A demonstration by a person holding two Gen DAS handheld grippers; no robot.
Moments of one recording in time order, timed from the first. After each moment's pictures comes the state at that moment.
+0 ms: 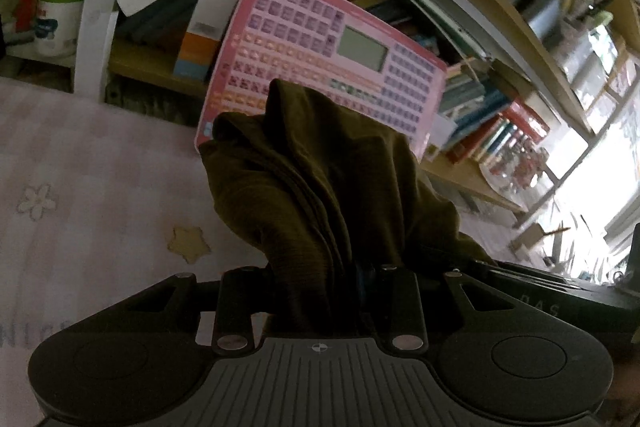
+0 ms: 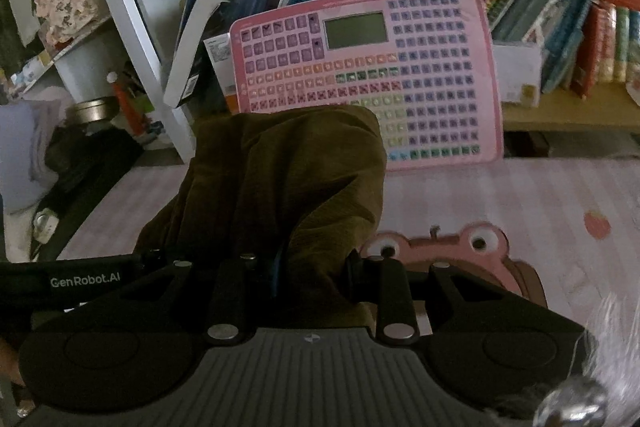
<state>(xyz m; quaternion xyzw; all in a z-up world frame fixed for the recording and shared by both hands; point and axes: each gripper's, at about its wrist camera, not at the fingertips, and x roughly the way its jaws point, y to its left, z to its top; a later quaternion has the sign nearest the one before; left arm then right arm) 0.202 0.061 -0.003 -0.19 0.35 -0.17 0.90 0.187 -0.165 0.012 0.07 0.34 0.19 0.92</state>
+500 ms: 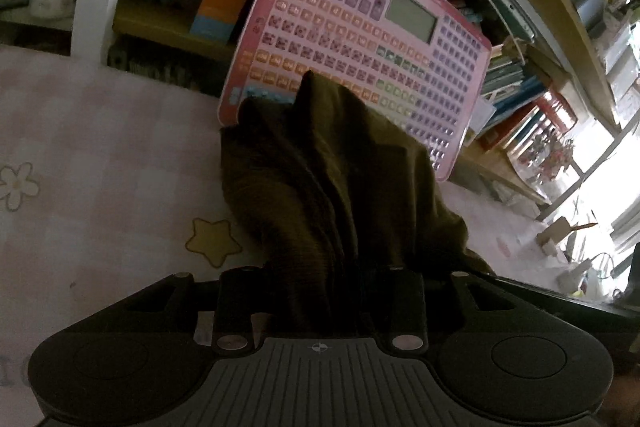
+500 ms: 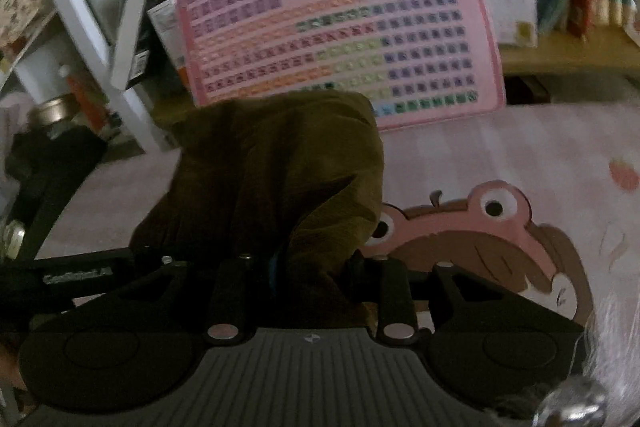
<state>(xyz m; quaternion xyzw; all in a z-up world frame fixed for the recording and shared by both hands) 0.235 0.069 -0.047 -0.20 0.38 -0.17 0.89 0.219 -0.164 -0.042 0.11 0.38 0.16 0.91</state>
